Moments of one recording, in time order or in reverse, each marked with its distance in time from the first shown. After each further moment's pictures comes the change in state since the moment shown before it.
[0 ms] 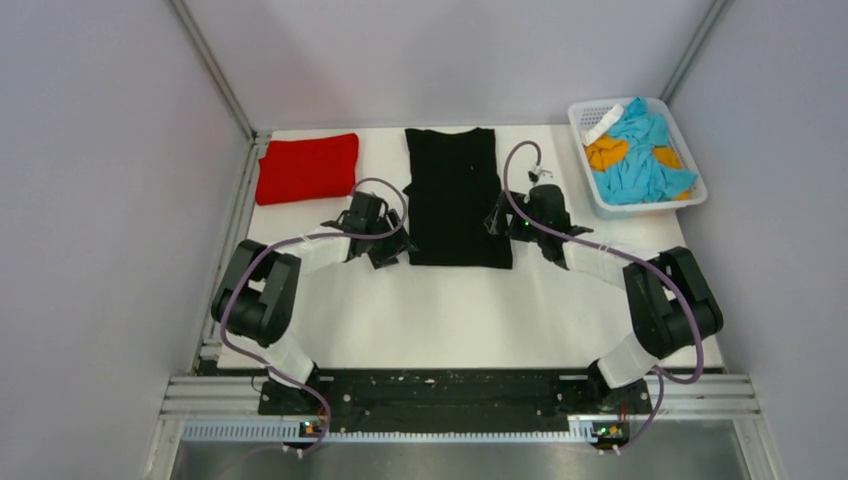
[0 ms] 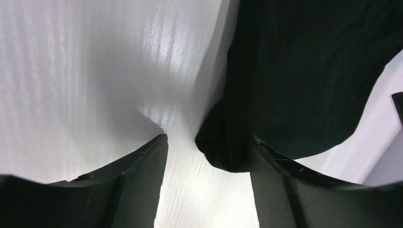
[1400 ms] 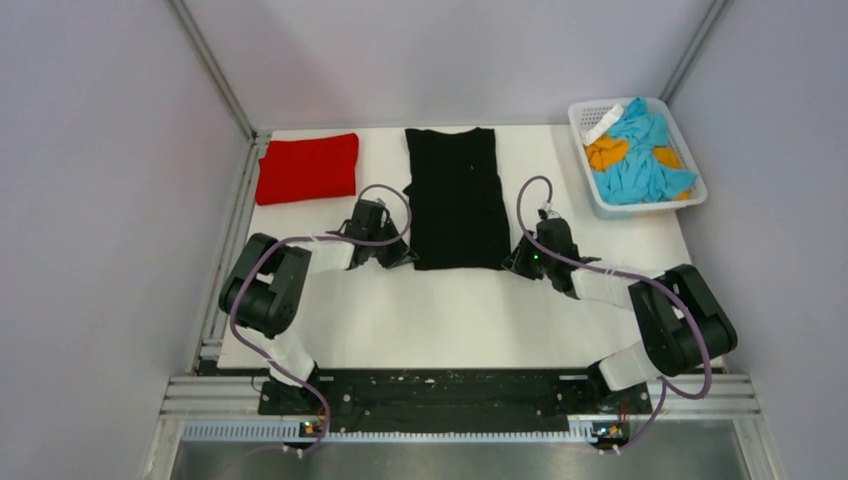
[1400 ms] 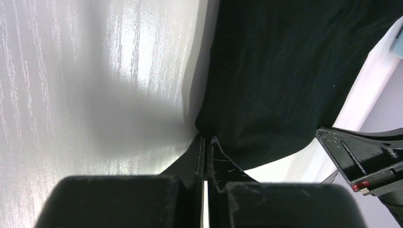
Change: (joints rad) left arm -0.005 0.074 -0.077 0.222 0.120 -0.042; right arm -0.002 -0.112 -0.273 -0.012 -0.075 0.172
